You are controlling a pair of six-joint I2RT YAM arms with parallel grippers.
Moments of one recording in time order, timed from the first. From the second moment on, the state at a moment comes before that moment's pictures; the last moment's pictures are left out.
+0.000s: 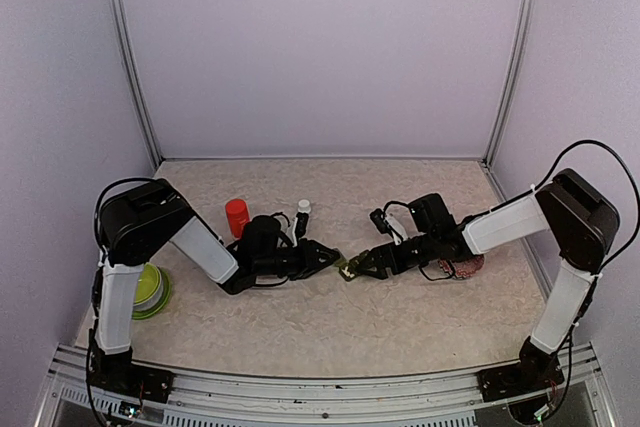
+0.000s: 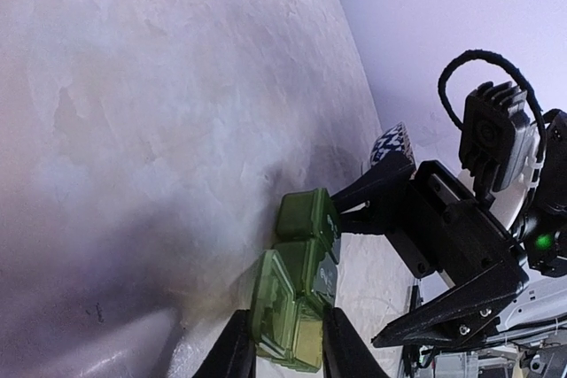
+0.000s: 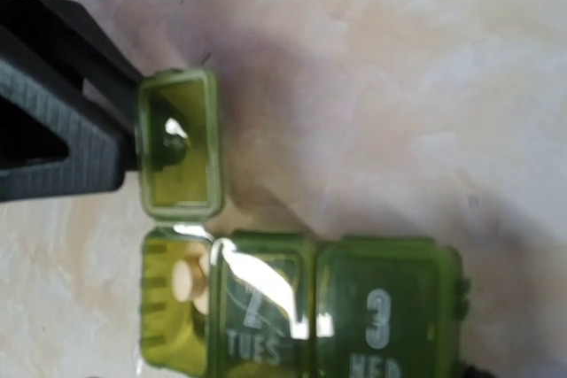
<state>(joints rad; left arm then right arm) -0.79 2.17 0.91 0.93 0.39 -1.00 0.59 1.78 0.81 0.19 -0.50 0.23</state>
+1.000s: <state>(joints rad) -0.78 2.18 0.89 1.02 0.47 -1.03 0.59 1.76 0.80 0.19 -0.51 0.23</state>
